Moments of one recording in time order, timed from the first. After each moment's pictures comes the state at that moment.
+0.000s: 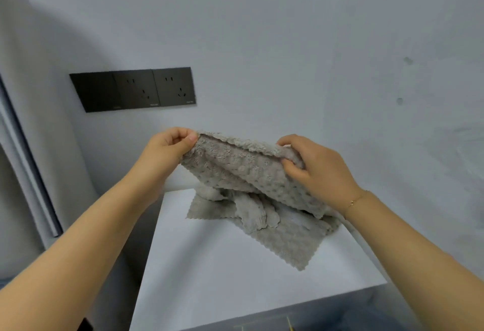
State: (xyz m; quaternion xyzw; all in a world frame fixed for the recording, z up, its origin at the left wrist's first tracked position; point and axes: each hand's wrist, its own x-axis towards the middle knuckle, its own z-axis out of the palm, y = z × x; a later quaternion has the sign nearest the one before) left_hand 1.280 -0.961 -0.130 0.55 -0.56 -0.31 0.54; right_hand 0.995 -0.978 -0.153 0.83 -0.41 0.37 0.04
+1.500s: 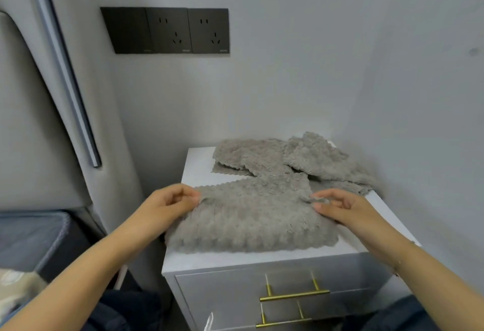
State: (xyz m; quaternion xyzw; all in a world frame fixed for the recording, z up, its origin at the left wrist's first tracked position) left_hand 1.344 -0.851 -0.266 0.61 -0.55 -0.41 0.40; right_hand 0.995 -0.918 -0.276 0.59 -0.51 0.34 -0.52
